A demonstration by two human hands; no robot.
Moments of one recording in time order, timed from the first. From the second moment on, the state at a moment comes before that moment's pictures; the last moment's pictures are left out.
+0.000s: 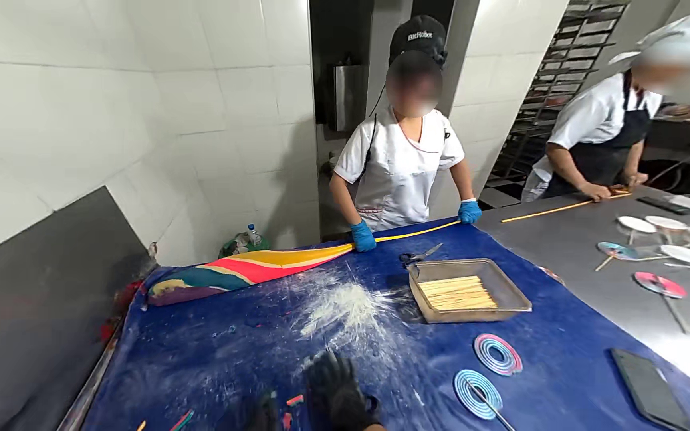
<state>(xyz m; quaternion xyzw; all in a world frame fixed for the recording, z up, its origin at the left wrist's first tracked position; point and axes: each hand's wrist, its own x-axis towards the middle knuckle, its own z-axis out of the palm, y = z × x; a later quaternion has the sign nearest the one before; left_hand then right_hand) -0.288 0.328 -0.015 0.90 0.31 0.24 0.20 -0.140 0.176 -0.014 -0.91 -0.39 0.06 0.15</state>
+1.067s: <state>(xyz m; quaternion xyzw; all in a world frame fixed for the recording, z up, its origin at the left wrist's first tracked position) -0.347 0.242 0.094 0.57 0.28 0.20 0.75 -0.309 0.104 0.091 -0.82 -0.39 0.26 0.34</state>
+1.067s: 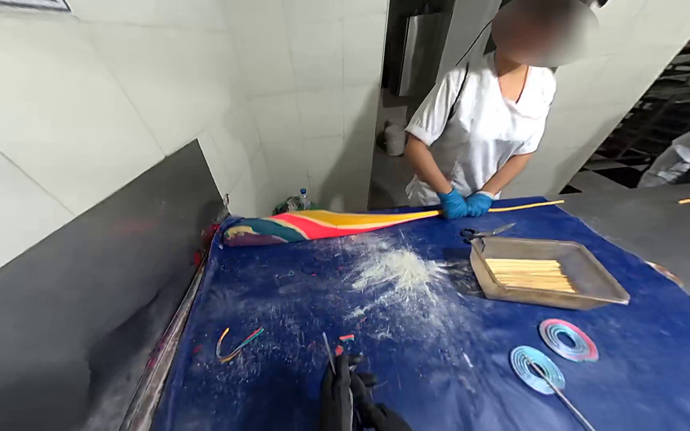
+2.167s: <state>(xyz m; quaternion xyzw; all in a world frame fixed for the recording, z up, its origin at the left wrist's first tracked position) -0.409 0.565 -0.060 0.87 0.44 0.20 0.14 -0.334 0.247 -0.005 -0.94 -0.27 0.15 0.14</state>
